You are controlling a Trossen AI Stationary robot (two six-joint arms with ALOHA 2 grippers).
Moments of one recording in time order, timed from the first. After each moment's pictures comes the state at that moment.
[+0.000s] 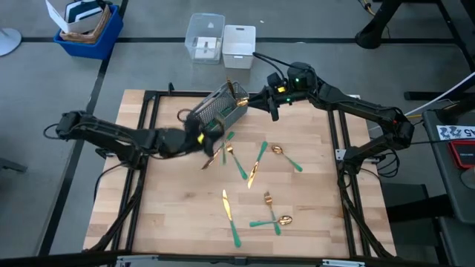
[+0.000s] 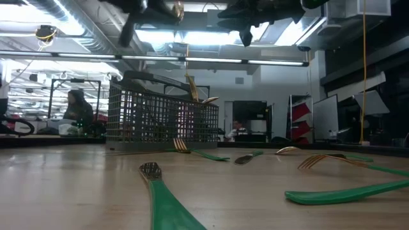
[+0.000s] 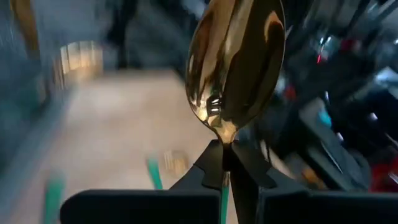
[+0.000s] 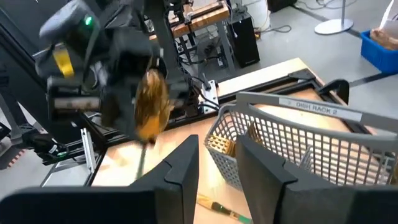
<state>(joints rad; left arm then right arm) -0.12 1.15 0.79 0.15 -0.61 -0.75 -0.49 1.44 1.28 -0.09 -0.59 0.19</state>
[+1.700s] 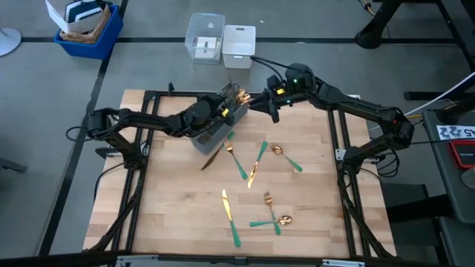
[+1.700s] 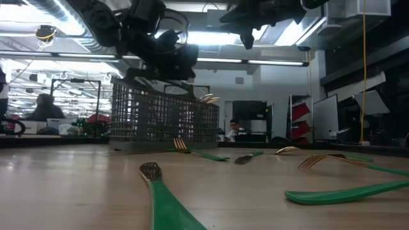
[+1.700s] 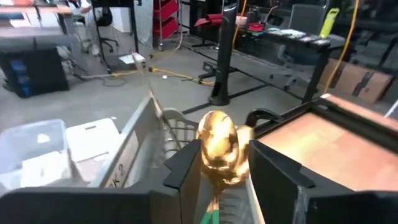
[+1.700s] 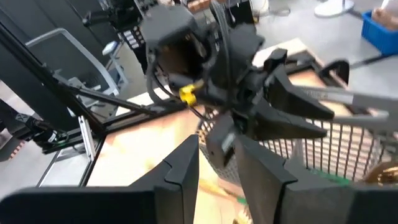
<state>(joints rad) 0.29 1.54 0.79 0.54 -0.61 -0.22 -0.49 1.44 1.28 -0.18 -0.59 0.18</state>
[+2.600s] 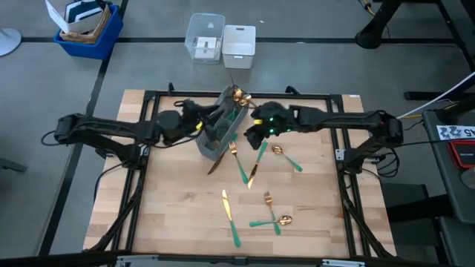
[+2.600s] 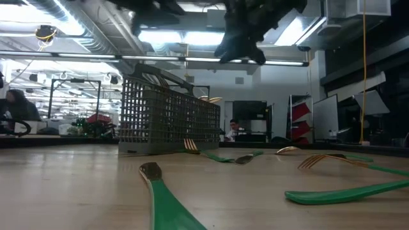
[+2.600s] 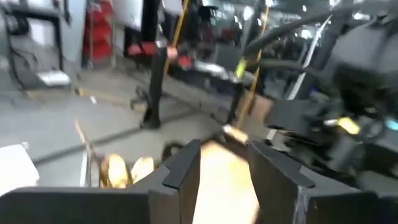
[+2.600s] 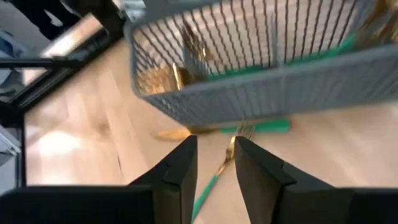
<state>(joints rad) 0.03 1.12 0.79 0.28 -0.61 -0.27 -0.16 1.57 1.28 -0.42 -0.04 0.51</state>
